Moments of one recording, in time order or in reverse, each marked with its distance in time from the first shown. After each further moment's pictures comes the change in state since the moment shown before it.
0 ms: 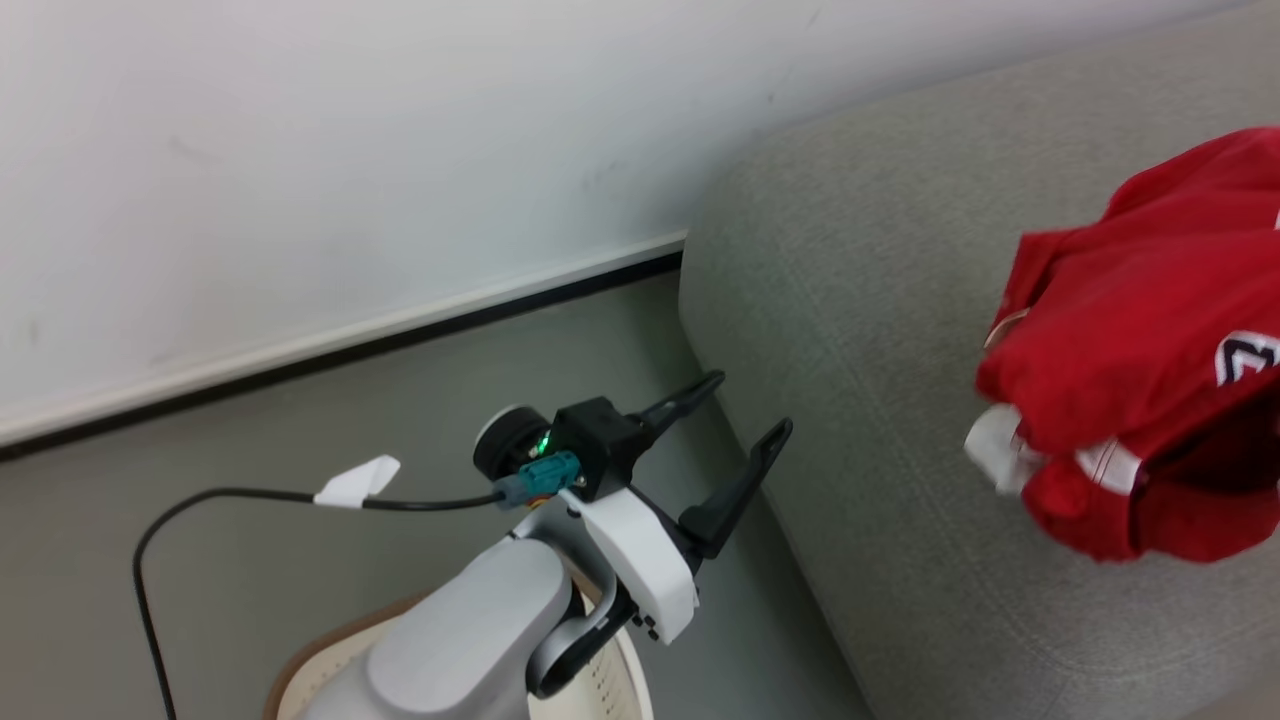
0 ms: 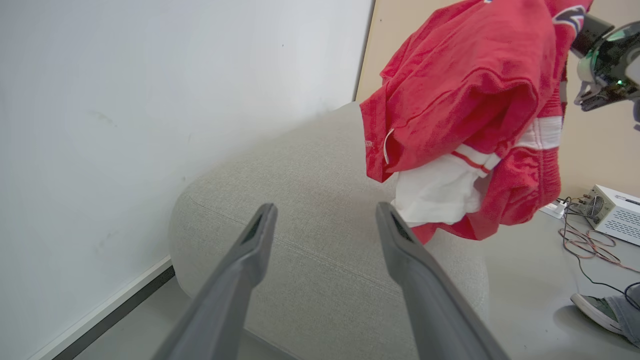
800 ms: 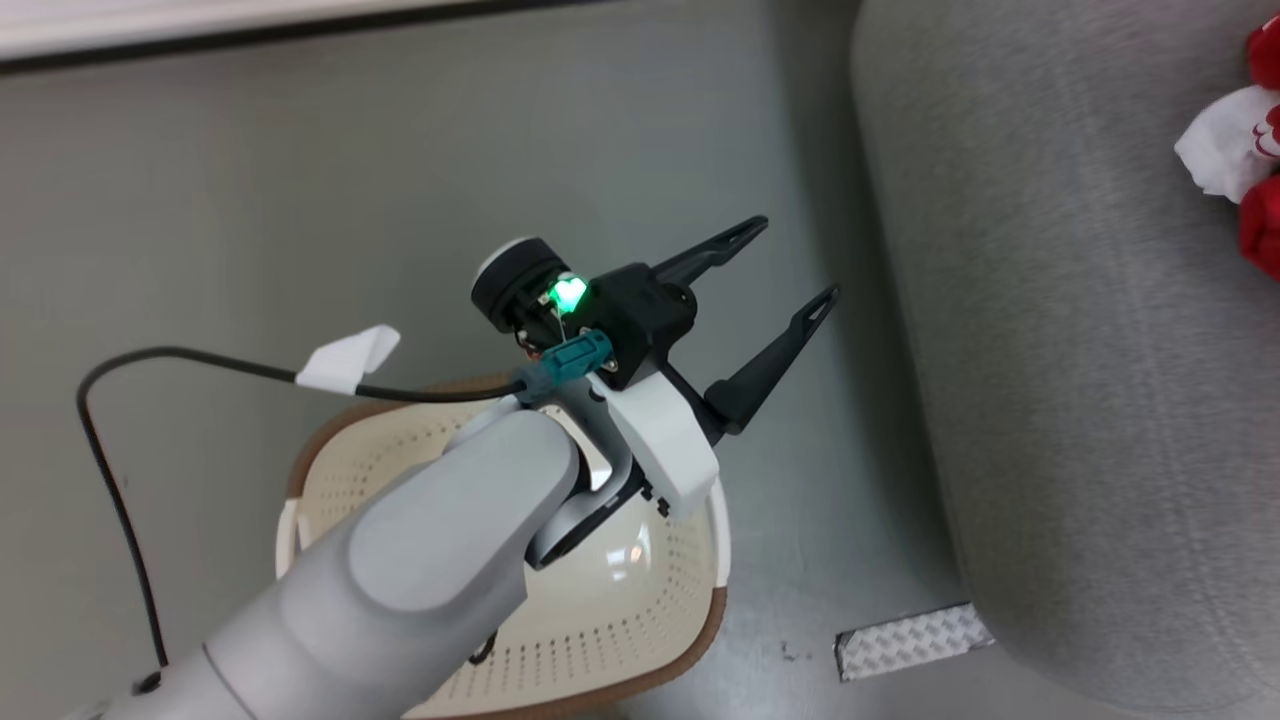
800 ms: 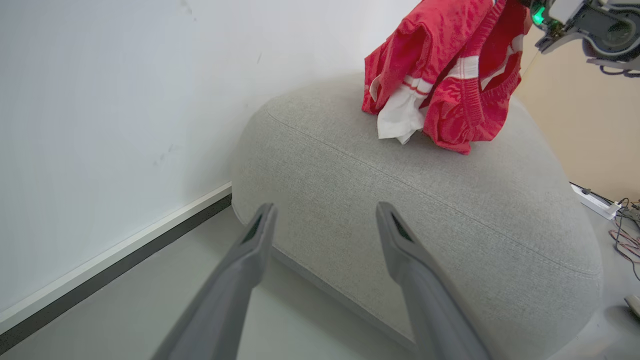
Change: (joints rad) left arm -0.222 0.033 -0.014 -0.082 0.092 -0.004 0.061; right arm -0.422 -0.190 -0.057 0.389 0.128 0.000 -0.049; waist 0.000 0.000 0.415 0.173
